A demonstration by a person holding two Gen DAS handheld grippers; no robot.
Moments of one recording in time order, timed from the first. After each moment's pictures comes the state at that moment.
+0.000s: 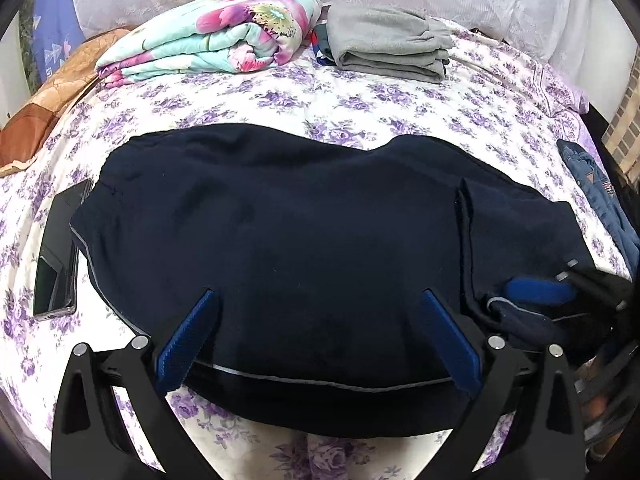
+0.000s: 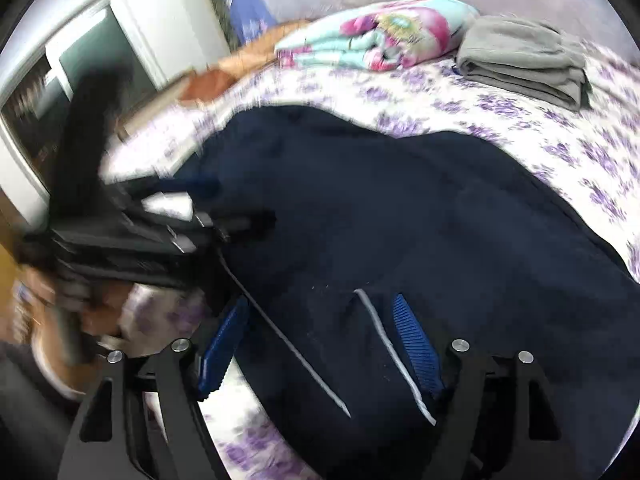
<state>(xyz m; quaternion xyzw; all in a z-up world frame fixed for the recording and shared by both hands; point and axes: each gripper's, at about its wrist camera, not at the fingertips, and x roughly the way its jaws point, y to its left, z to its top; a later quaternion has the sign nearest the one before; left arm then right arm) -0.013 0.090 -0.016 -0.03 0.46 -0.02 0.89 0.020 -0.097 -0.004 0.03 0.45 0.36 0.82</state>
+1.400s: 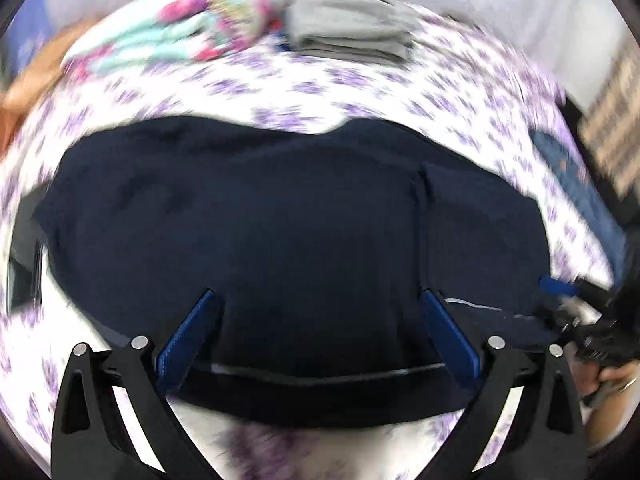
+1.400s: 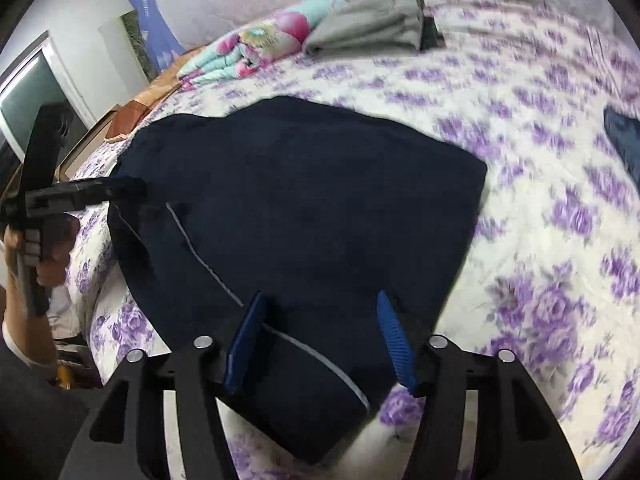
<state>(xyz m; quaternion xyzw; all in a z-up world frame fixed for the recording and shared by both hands) -0.010 0.085 -0.015 -0.08 0.49 -0.06 0.87 -0.037 -0.225 -0.033 0.04 0.47 0.23 0.85</state>
